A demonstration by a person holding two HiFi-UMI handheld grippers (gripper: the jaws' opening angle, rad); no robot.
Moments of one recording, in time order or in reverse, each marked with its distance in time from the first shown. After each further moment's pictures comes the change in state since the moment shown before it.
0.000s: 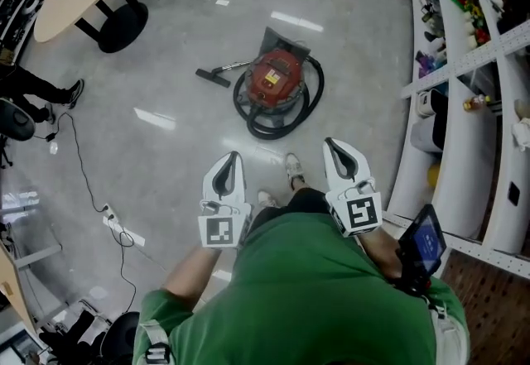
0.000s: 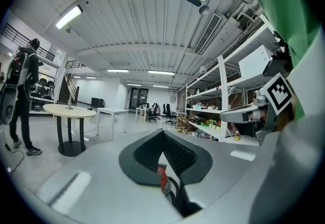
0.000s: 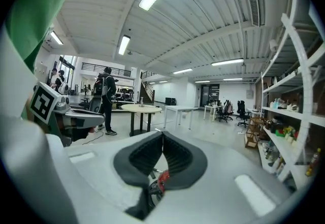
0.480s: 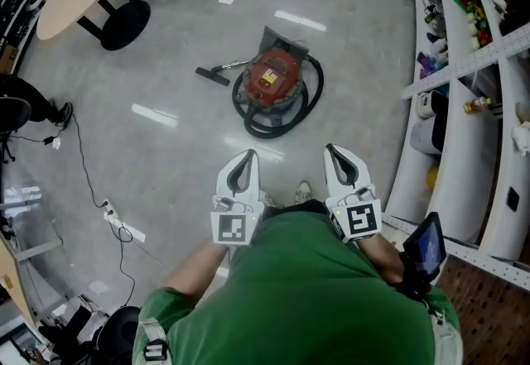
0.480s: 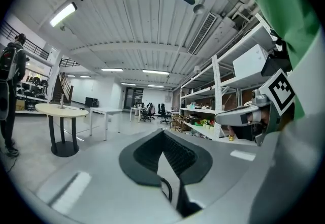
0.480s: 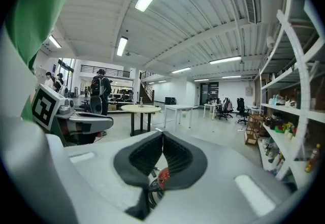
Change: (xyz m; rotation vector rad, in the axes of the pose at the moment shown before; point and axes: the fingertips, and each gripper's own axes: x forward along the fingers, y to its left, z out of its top) left arm 0.023 -0.056 0.001 0.009 -0.001 -0.065; right arm -0.021 -0.018 -0.009 0.038 0.019 -0.006
